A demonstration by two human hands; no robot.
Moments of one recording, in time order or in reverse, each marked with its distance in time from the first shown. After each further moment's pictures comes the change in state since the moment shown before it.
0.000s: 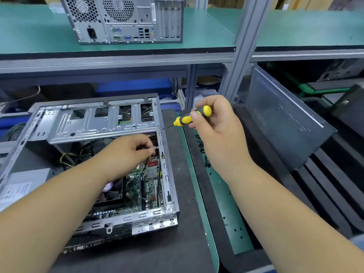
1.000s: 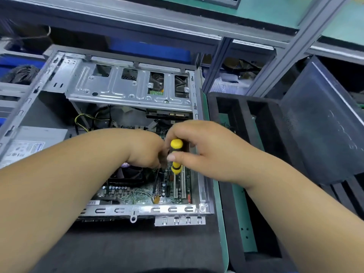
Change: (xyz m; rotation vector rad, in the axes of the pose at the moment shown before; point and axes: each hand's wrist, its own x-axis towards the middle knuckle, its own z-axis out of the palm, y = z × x) left_hand 0.020 -0.046 0.001 0.578 -0.584 0.034; right_hand 0.013 -0.005 0.071 -0.599 -0.975 -0.187
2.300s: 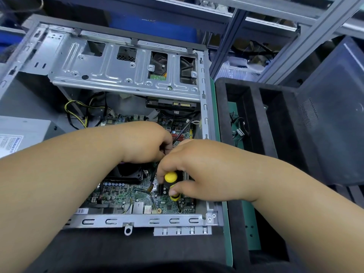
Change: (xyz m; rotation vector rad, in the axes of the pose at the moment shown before) left_hand 0.018 -0.015 0.014 -0.150 0.181 0.043; right_hand 0.016 0.007 0.023 -0.050 -0.414 -0.030
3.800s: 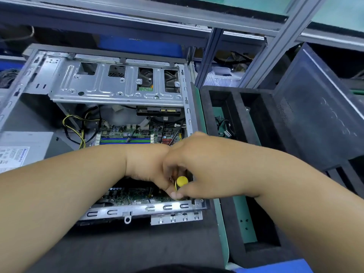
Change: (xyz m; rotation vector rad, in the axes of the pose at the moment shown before) left_hand -0.026 0.050 -0.005 -0.191 -0.233 0.199; right_hand -0.031 -0.012 -0.002 -0.191 0.175 0.003
